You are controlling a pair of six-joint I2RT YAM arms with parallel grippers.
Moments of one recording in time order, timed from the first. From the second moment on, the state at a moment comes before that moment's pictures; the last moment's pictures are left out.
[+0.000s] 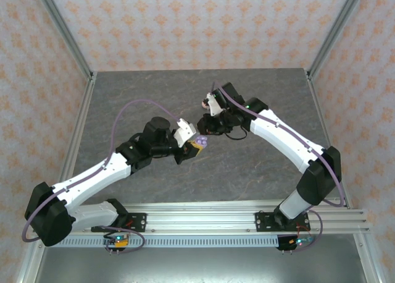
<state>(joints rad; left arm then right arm) -0.66 1.16 0.82 -0.20 0.42 0.10 0.66 1.58 1.47 -0.86 -0.41 0.49</state>
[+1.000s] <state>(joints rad) -0.64 1.23 0.86 -0.23 0.26 -0.08 0.63 1.52 1.41 -0.87 -0.24 0.53</state>
